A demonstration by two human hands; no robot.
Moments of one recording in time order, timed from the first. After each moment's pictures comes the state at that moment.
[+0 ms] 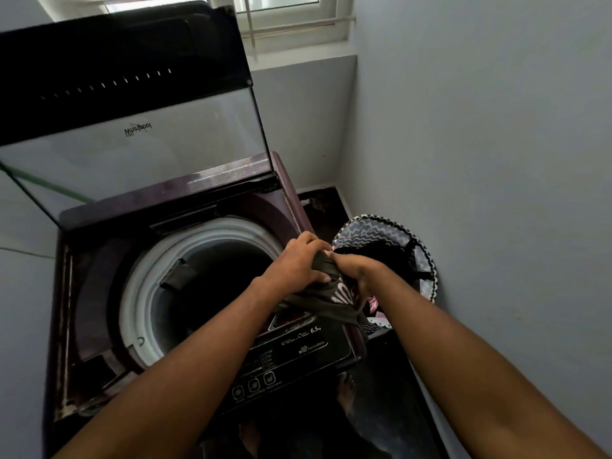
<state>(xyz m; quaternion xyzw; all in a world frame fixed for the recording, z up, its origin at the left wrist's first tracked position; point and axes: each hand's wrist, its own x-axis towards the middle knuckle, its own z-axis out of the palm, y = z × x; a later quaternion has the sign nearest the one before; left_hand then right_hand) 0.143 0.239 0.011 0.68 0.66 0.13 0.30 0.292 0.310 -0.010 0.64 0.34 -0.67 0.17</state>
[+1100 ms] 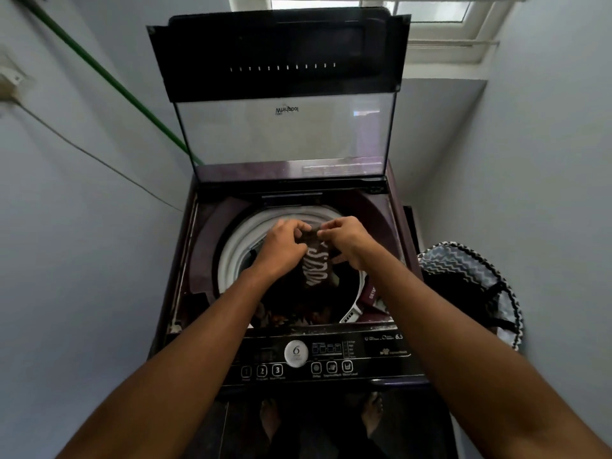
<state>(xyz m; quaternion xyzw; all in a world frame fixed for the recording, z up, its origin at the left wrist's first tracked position) -0.012 0.133 0.039 0.41 0.83 0.30 0.23 0.098 0.245 0.040 0.48 0.60 -0.64 -0.06</state>
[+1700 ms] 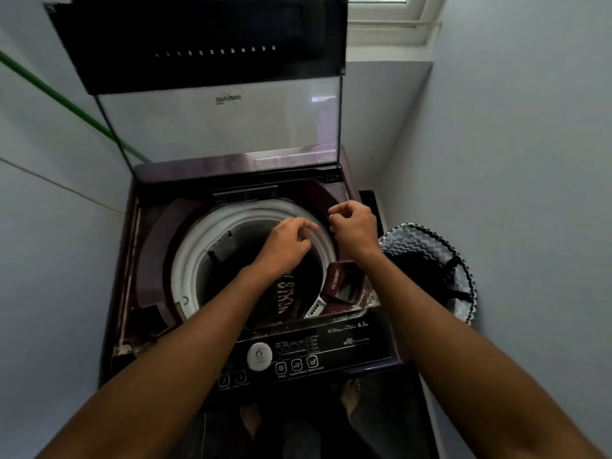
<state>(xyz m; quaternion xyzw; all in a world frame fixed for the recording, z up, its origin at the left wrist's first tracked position) 0.045 0.186 0.021 0.50 0.76 0.31 0.28 0.171 0.283 0.030 0.55 0.65 -0.46 -0.25</state>
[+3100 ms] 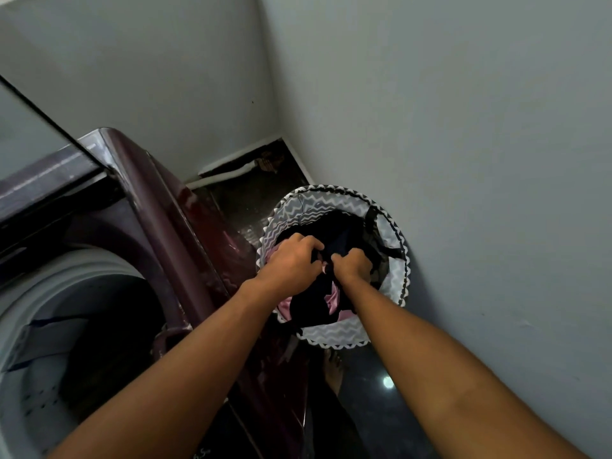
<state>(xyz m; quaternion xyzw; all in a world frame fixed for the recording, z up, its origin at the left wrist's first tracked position) 0.264 0.381 -0.142 0.66 0.65 0.02 0.38 0.400 0.402 -0.240 0.83 0.36 -0.43 -0.06</state>
